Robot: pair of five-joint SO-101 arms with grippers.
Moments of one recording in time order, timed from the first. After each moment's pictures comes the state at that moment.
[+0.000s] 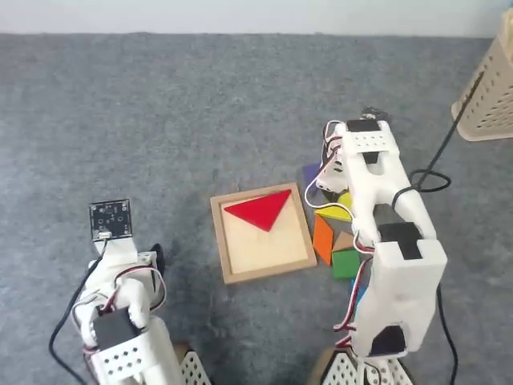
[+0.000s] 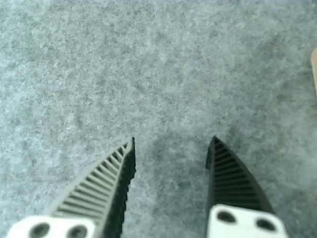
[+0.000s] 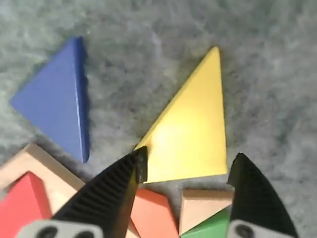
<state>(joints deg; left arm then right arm) -27.9 -103.7 96.8 72.2 -7.3 -9.8 25.8 0.0 76.3 -31.3</state>
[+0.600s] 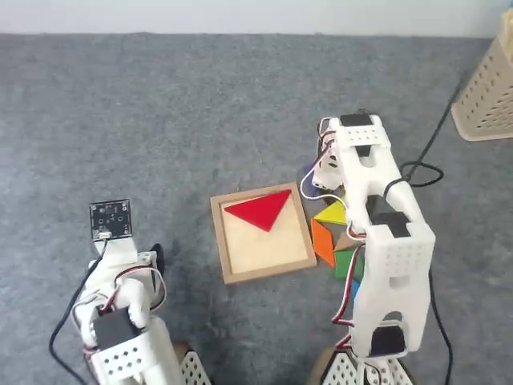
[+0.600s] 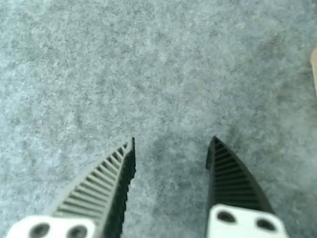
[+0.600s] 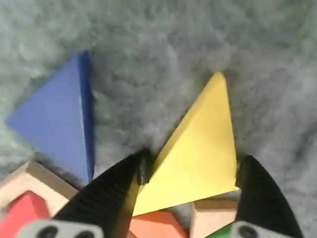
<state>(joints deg) -27.9 -103.7 96.8 72.2 -7.3 -10.3 36.9 -11.7 81.4 -31.3</state>
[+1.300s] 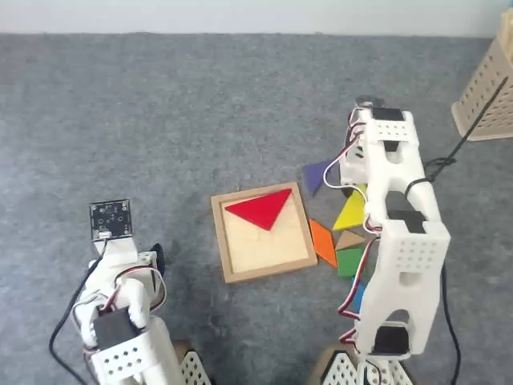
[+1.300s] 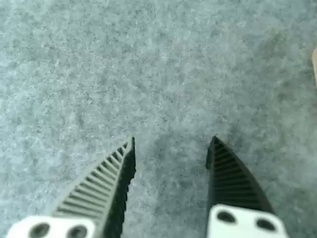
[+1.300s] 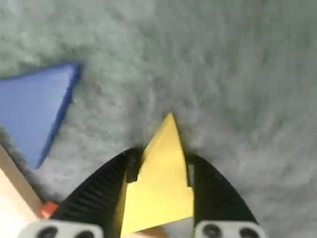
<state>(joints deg) -28.0 -103.7 96.8 72.2 -7.3 -2.4 38.2 -17.2 79.2 5.3</state>
